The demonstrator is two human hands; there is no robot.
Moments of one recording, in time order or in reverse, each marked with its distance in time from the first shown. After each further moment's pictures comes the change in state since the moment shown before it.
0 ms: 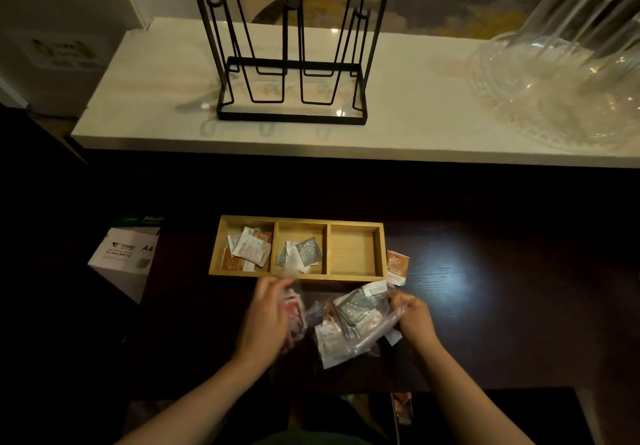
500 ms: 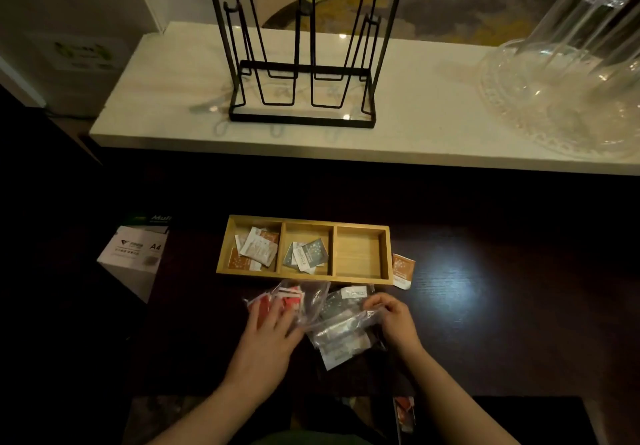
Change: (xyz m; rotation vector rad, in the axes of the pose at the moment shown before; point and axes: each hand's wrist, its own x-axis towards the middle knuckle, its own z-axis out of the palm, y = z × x) left_hand -0.028 -0.029 -0.003 1.051 -0.363 0.398; right_hand -0.004 0.005 0.026 -0.077 -0.146 -0.107
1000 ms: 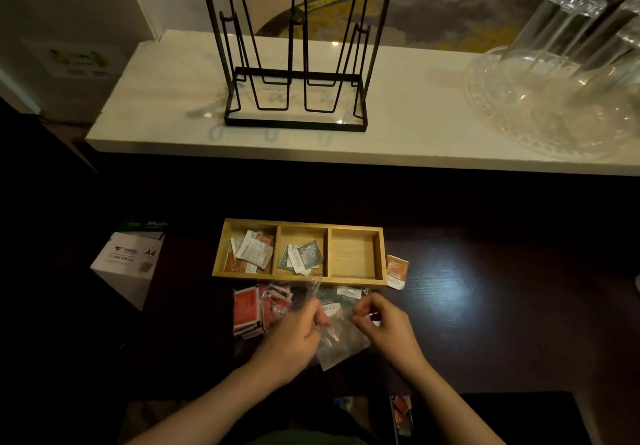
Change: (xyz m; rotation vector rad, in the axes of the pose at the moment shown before) left_hand 0.009 0.021 -0.068 -1.144 -0.026 -0.085; right_hand -0.031 -0.017 -0.001 -0.458 -0.022 -0.383
